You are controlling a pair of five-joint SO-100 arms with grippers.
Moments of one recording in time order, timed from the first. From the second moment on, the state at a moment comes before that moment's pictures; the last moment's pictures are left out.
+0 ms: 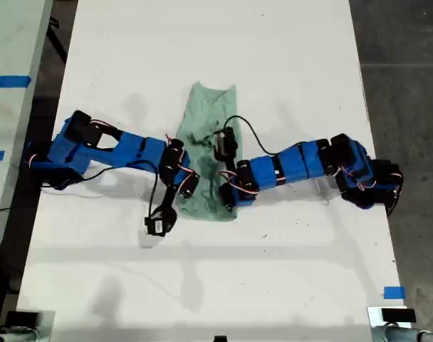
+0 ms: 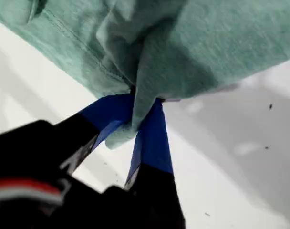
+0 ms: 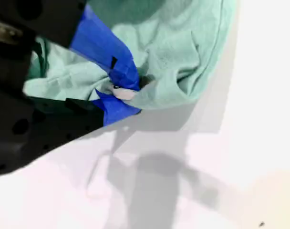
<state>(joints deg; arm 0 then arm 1) 19.0 52.3 47.7 81.7 7.8 -10.9 53.8 55.4 80.0 -13.8</state>
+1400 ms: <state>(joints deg) -26.5 77.8 53.9 93.4 32.8 38.5 106.9 95.4 72.9 -28.7</state>
